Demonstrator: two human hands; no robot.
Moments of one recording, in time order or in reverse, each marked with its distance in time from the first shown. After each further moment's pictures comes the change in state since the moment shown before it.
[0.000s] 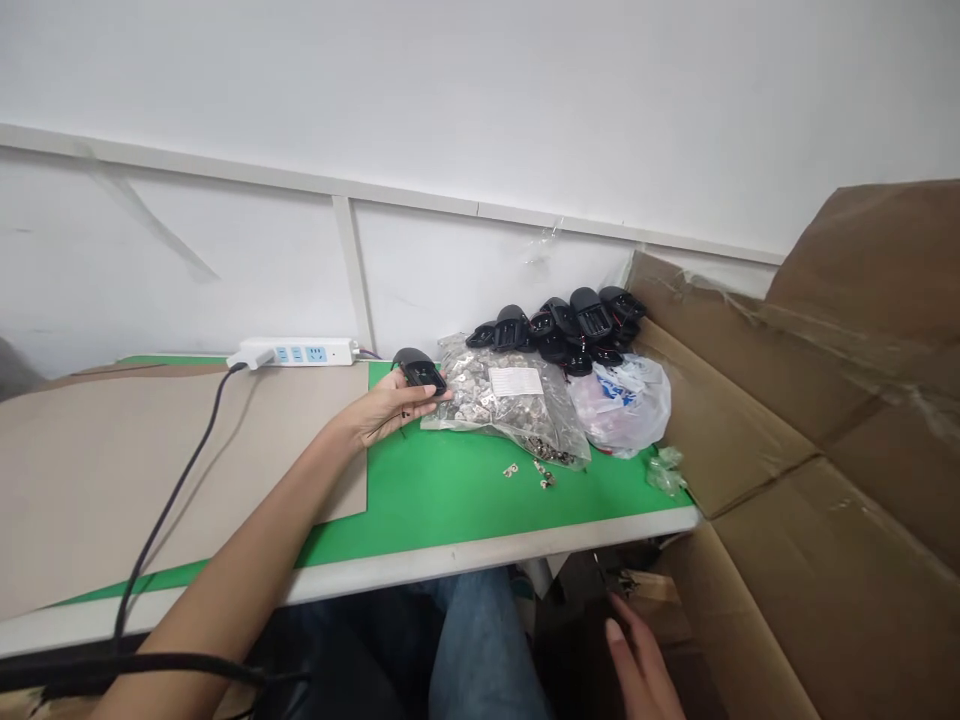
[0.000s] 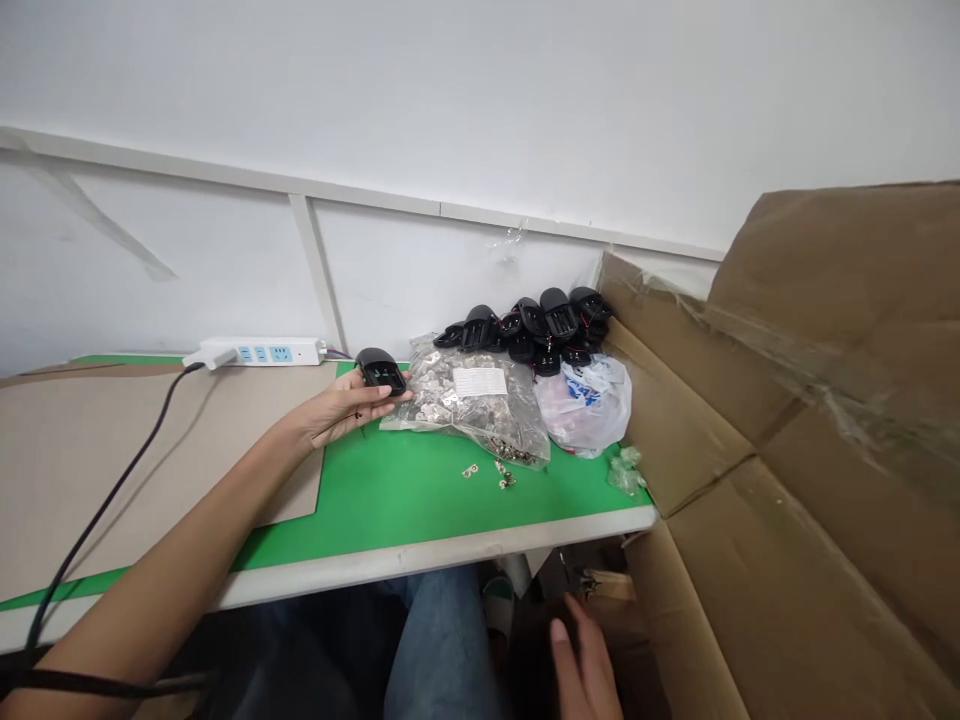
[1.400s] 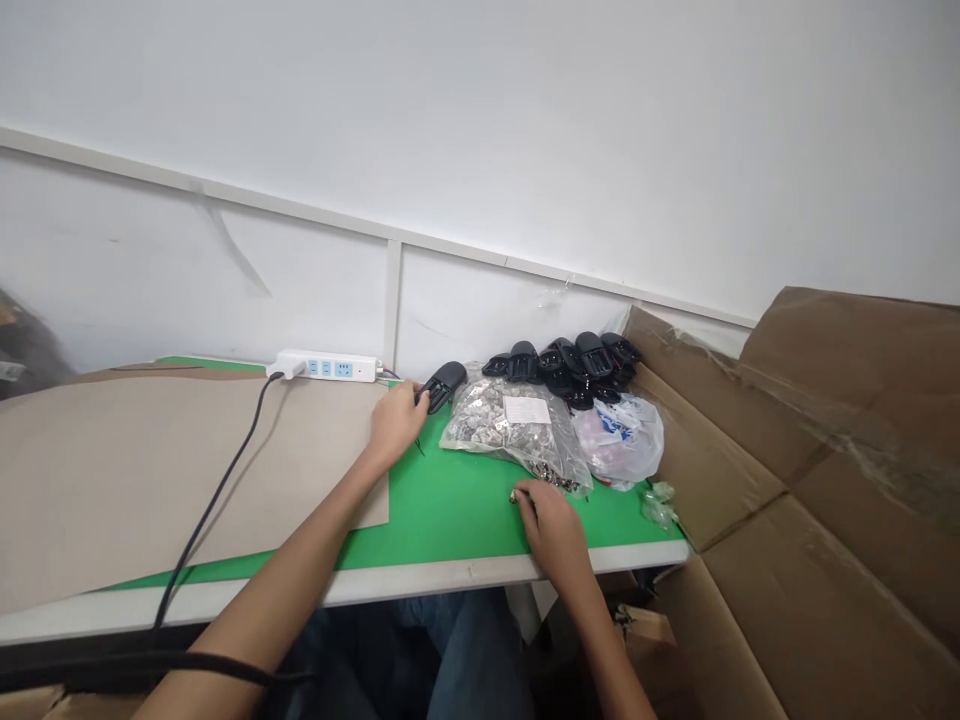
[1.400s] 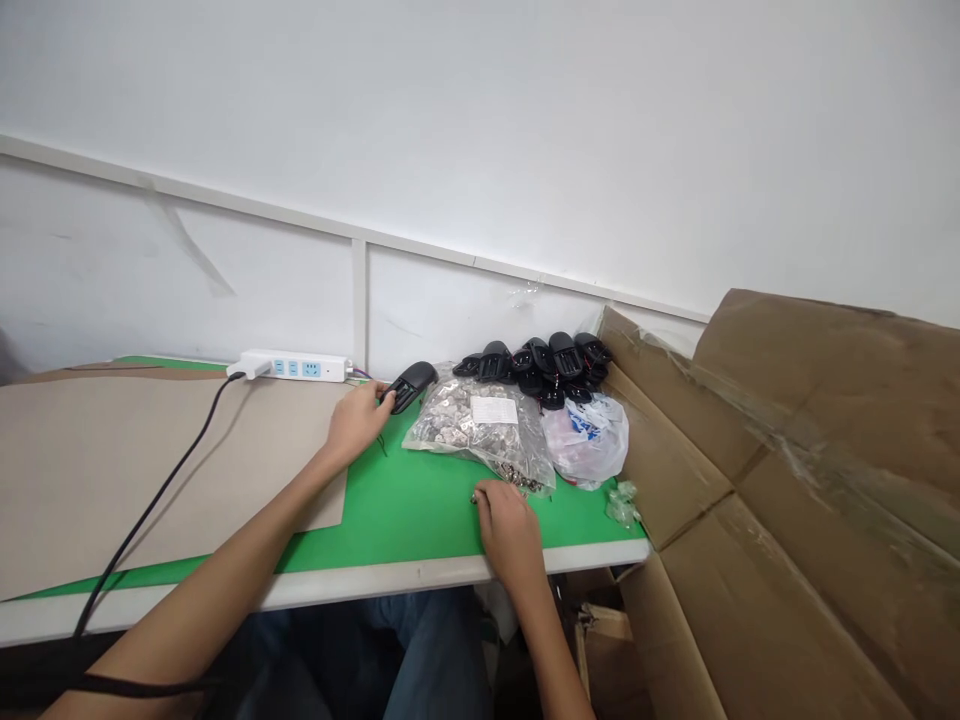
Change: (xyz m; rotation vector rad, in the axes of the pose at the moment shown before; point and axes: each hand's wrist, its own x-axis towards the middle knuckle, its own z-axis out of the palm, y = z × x) left_hand 0.008 -0.010 -0.025 1.171 0.663 0.351; right_hand 0.153 -0.110 0.082 -0.177 -0.078 -0.642
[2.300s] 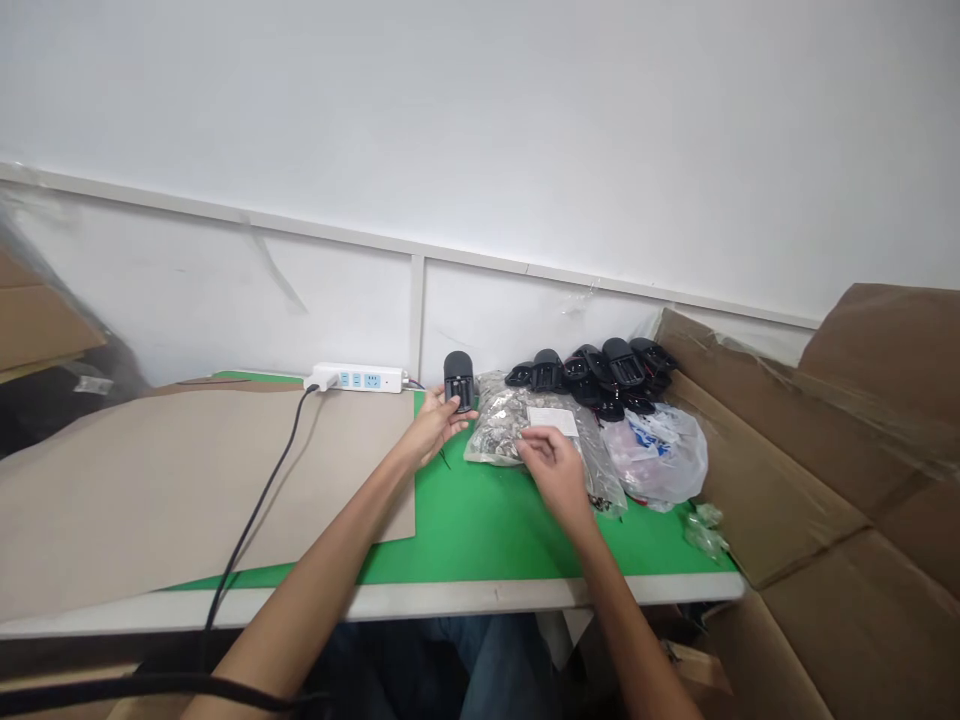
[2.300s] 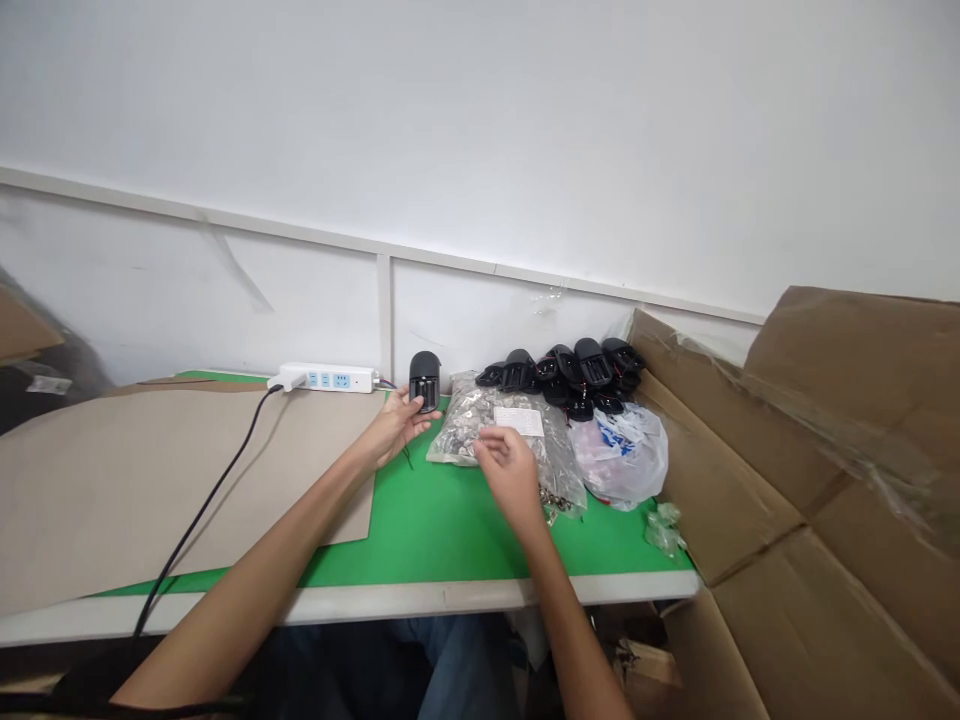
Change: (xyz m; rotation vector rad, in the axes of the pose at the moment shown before) left_hand 0.004 0.009 0.012 -1.397 -0.291 -0.381; right_hand 0.102 -0.034 0.006 0.868 0.119 0.300
